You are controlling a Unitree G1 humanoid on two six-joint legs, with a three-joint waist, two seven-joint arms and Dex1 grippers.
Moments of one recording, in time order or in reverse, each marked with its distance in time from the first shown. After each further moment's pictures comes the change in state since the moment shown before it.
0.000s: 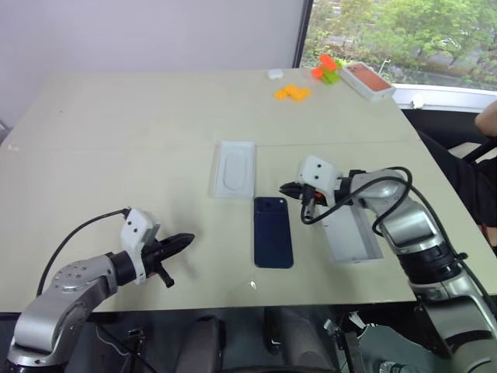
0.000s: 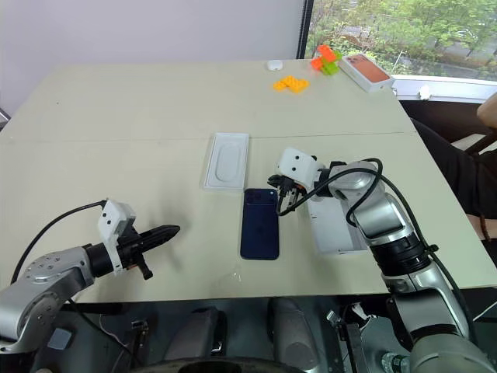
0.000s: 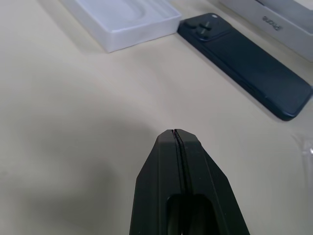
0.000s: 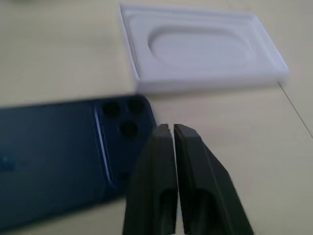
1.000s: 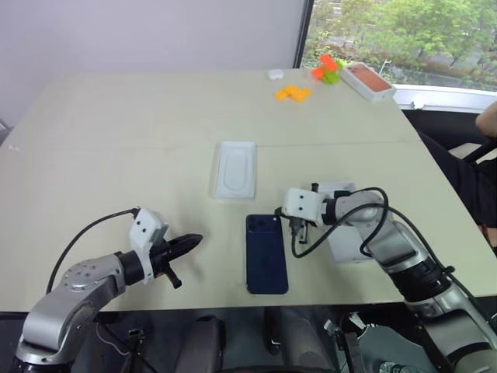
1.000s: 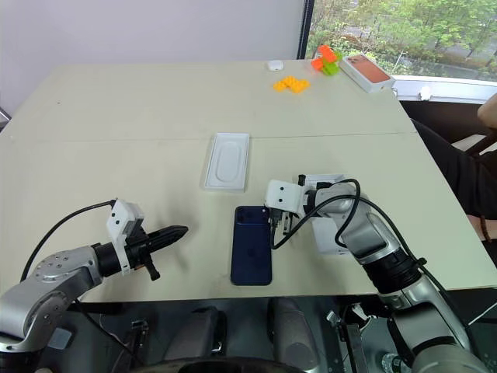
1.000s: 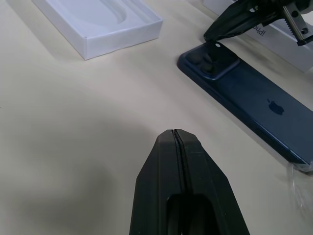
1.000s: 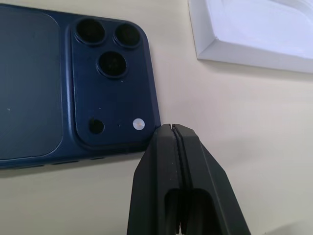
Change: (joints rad) left arm -0.013 -0.007 -0.036 -0.009 -0.010 0.008 0.012; right arm 0.078 0.046 0.109 -0.001 -0.129 -0.092 -0.014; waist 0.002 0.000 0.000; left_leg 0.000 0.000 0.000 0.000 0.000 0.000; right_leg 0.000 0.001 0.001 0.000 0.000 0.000
